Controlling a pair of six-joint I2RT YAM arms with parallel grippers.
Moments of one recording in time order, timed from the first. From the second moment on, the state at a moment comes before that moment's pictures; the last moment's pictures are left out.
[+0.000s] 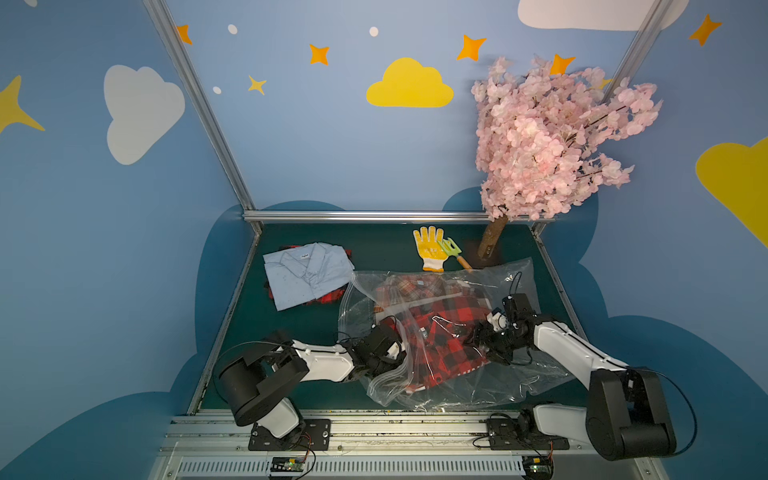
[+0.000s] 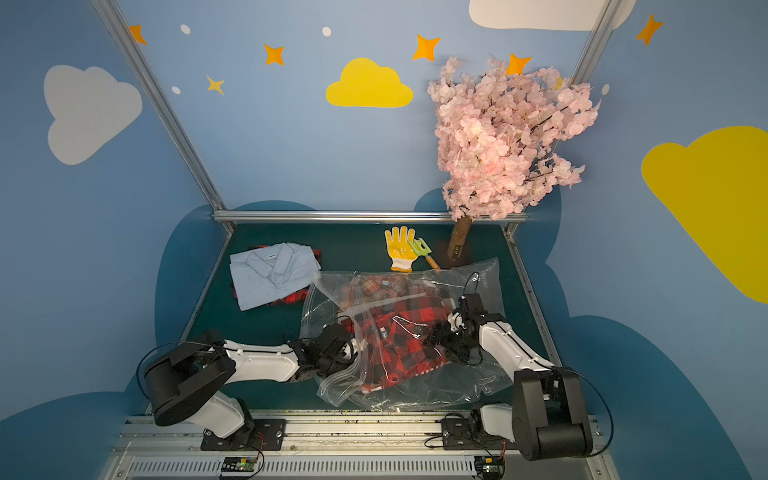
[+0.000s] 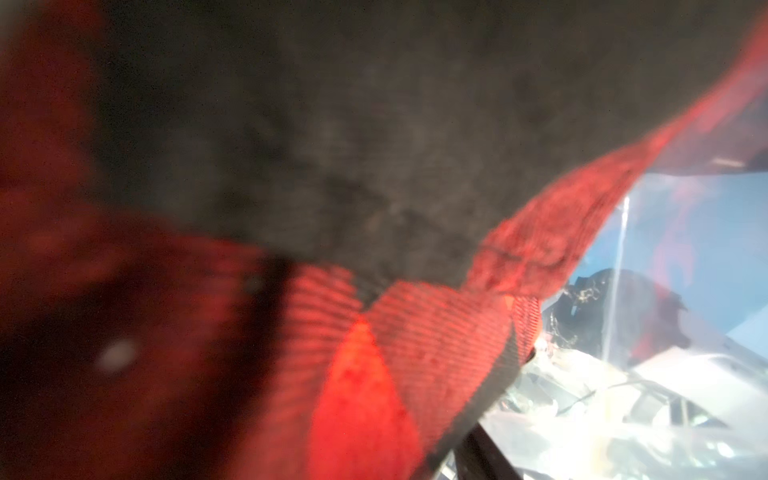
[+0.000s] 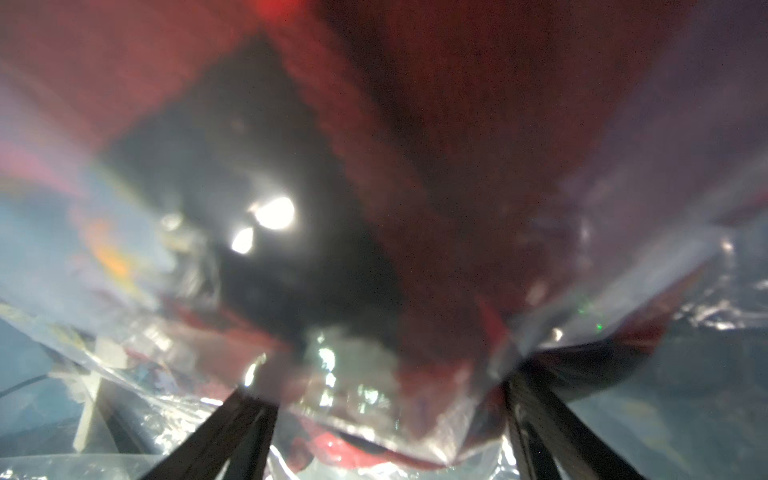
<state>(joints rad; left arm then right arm) -0.92 1.59 0.52 0.21 0.62 -1.09 0.16 1.29 0.62 -0.70 -0.48 0.49</state>
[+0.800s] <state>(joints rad) -0.93 1.39 0.63 -0.11 0.55 -1.01 0.16 1.28 0.62 -0.71 -0.48 0.49</state>
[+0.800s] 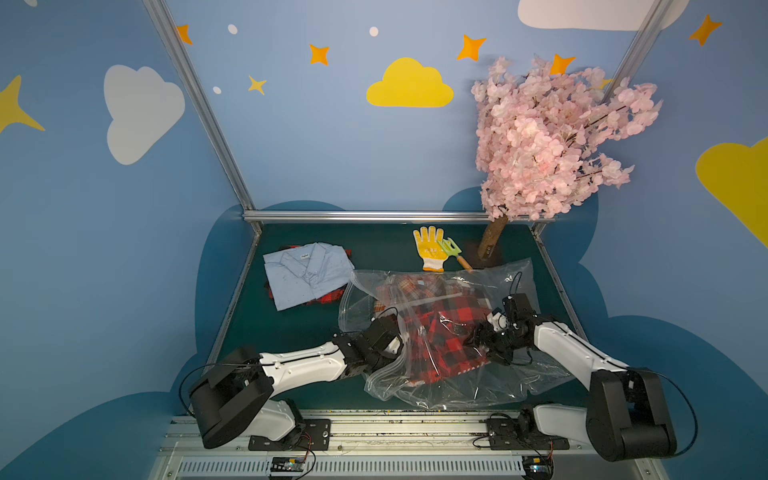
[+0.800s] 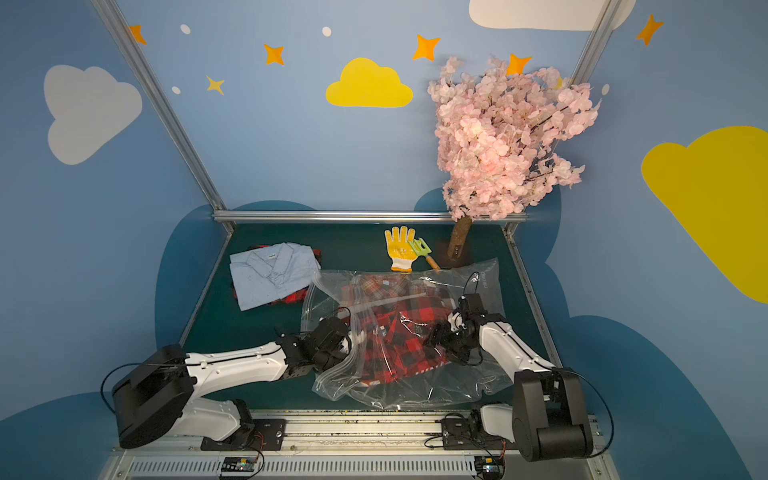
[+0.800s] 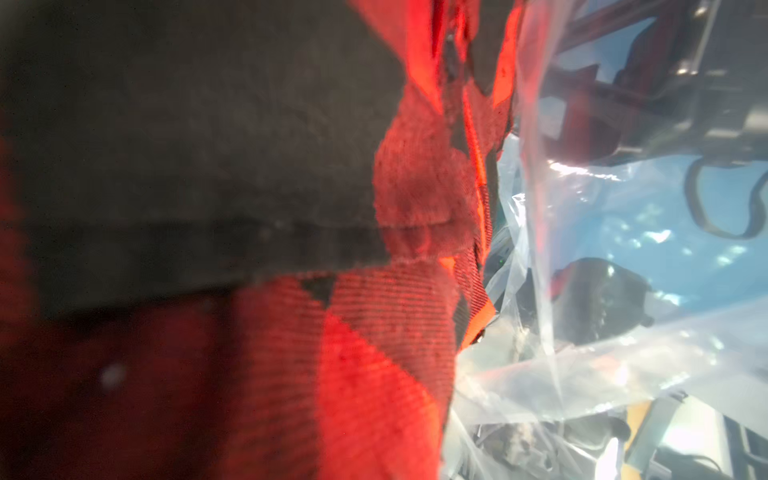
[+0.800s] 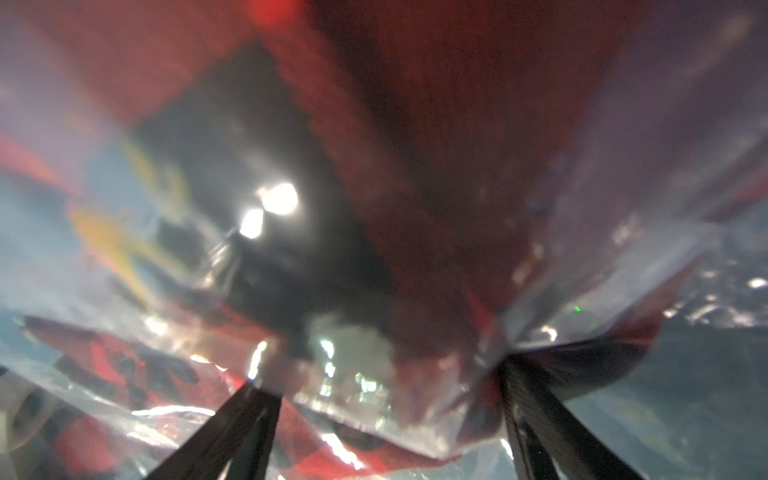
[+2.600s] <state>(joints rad) -0.77 1.08 0.58 -0.39 0.53 -0.84 -0.03 1.30 0.59 -0.69 -0.53 0.49</state>
